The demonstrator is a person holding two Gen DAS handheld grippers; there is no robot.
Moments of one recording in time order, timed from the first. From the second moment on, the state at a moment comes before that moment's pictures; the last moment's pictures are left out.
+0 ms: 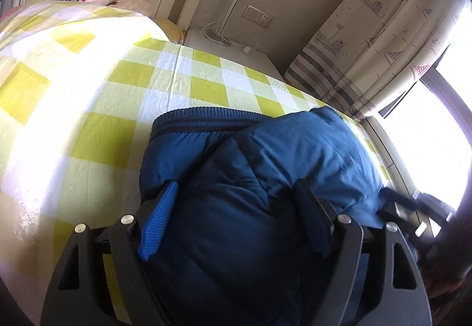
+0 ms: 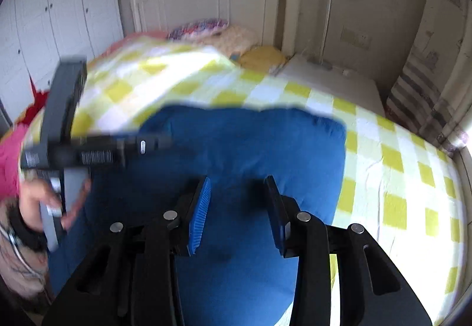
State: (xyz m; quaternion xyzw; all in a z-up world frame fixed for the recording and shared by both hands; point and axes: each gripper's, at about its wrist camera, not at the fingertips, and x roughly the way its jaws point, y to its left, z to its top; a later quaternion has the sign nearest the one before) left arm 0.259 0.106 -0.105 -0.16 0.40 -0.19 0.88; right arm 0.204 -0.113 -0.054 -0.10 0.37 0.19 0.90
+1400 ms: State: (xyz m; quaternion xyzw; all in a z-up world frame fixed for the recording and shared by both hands) left arm 0.119 0.113 -0.080 -0.07 0.40 -0.13 0.90; right arm 0.078 -0.186 -0.080 0.13 0.36 0.27 0.89
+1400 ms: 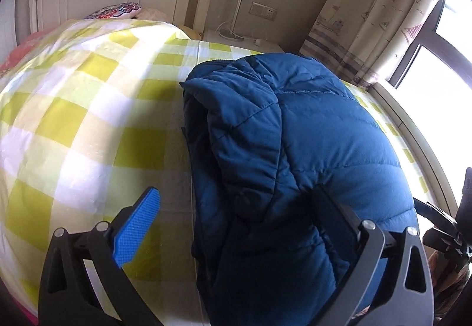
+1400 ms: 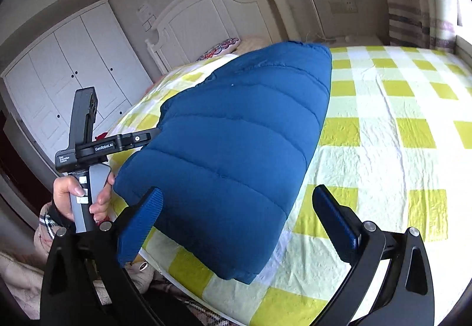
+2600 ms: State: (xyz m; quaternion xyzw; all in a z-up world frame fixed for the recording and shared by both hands) left arm 0.210 0.067 -0.046 -0.19 0.36 -0.34 0.85; right arm 0.156 -0.207 -0.028 0.07 0.24 0.21 0.95
